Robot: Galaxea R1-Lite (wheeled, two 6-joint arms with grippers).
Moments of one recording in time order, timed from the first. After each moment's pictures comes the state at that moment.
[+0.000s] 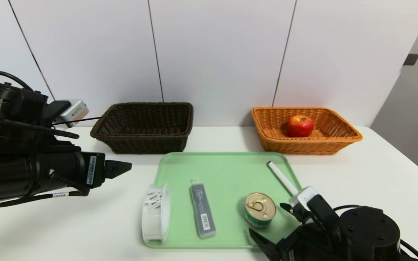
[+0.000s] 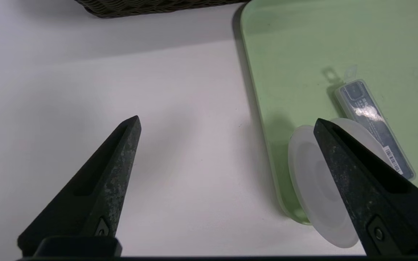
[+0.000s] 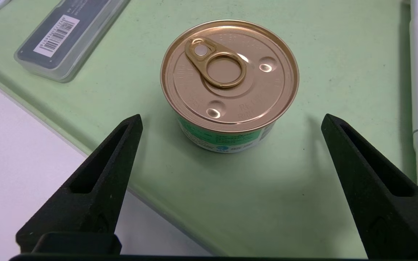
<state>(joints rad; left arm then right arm) -0.39 1.34 -0.90 0.15 0.12 -0.20 0.78 1.81 -0.13 -1.27 -0.19 0.07</state>
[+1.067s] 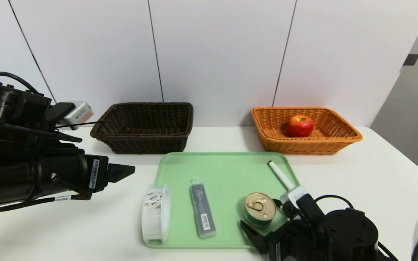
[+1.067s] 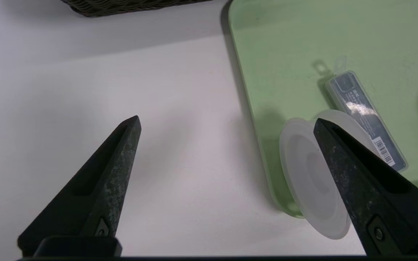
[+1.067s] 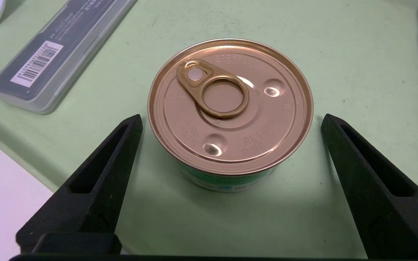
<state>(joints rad) -0.43 1.34 -0.89 0.16 0.12 -0.19 0.78 1.99 -0.13 -1.52 -0.22 0.08</state>
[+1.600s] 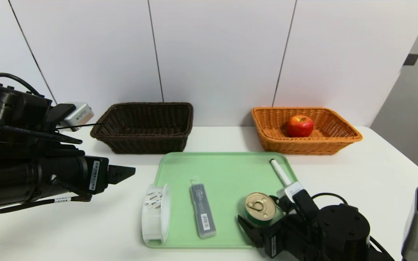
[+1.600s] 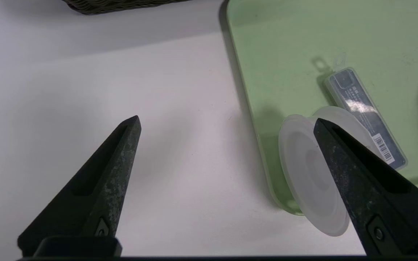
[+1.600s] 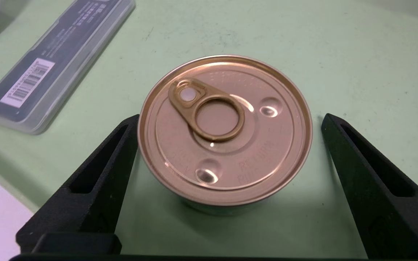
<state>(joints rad) -0.43 1.33 -0.89 0.16 0.12 -0.20 0.77 2.02 -0.17 -1.52 -0.22 0.10</state>
